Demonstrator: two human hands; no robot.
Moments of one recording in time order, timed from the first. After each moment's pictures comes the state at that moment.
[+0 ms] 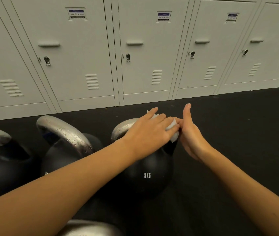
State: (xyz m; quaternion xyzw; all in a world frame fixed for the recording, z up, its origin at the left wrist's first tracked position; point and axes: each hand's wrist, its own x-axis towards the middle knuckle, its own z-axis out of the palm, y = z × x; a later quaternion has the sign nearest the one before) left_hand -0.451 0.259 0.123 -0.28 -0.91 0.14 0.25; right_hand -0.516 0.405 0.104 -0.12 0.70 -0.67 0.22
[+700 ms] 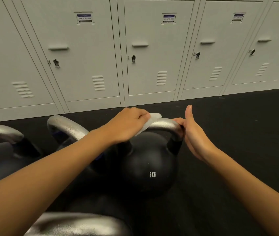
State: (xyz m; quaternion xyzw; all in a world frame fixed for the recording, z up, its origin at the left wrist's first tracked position) left_hand -0.434 0.216 0.158 0.01 -0.95 -0.30 0.03; right_hand -0.512 0.401 0.108 -0.10 0.74 -0.63 0.20
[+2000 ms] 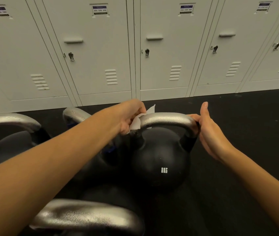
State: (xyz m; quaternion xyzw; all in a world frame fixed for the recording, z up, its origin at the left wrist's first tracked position) left_hand -0.443 0.193 0.159 0.34 -0.66 -0.66 -0.11; right_hand -0.510 0.401 0.104 -0.11 0.75 -0.63 0.19
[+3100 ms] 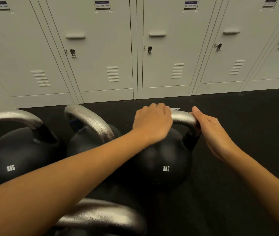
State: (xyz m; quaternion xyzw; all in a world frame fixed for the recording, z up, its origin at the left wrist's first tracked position) left_hand -0.438 0.249 0.143 0.12 -0.97 -0.18 0.08; right_hand -0.508 0.405 0.102 -0.16 0.77 -0.60 0.14
